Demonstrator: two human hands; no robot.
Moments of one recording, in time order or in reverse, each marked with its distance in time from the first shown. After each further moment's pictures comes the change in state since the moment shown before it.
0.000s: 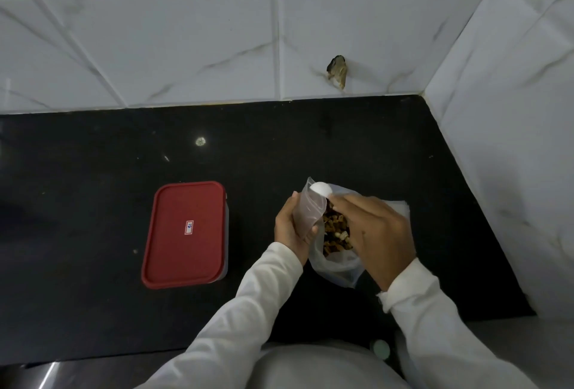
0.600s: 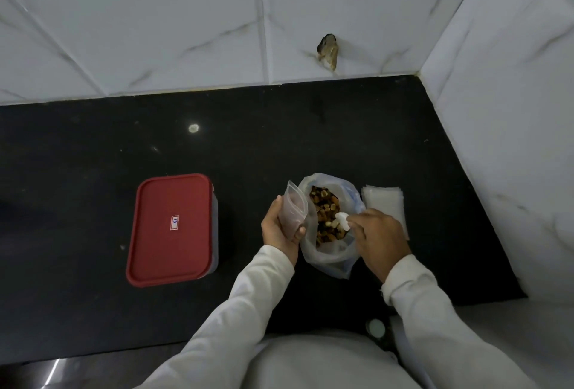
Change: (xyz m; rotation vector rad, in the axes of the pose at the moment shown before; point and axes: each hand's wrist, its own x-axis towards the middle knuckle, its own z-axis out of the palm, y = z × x) left_hand 0.003 -0.014 -0.014 -0.012 0.178 0.023; right_hand -0.032 0.050 0.020 -0.289 -0.487 0.457
